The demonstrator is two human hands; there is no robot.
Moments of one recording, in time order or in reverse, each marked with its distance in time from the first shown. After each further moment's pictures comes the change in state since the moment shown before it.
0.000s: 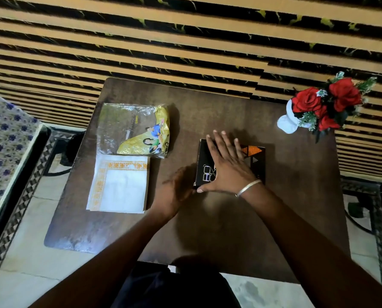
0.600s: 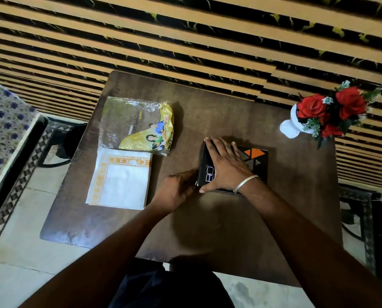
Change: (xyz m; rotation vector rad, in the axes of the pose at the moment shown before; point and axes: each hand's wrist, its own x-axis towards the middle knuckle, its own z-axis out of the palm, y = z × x) left_hand 0.014 -0.017 0.002 -0.008 -0.113 0.101; right_hand 0.017 -0.008 -0.001 -0.012 -0.106 -0.019
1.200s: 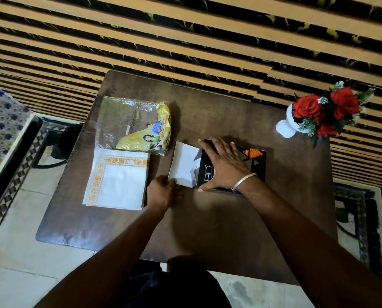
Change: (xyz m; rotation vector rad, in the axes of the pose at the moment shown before) left_hand 0.000 -0.024 0.021 -0.641 0.373 -0.678; right_hand 0.001 0.005 0.002 0.045 -0.002 0.010
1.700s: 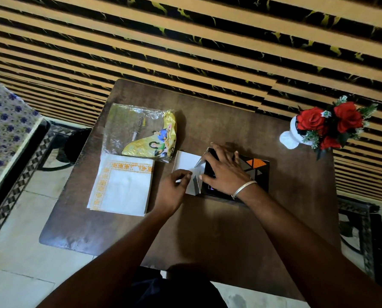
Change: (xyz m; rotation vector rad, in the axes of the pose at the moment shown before) left_hand -0.005 0.027 0.004 0.220 -0.079 0.449; right_hand 0.005 -0.012 -0.005 0.084 0.058 -0.004
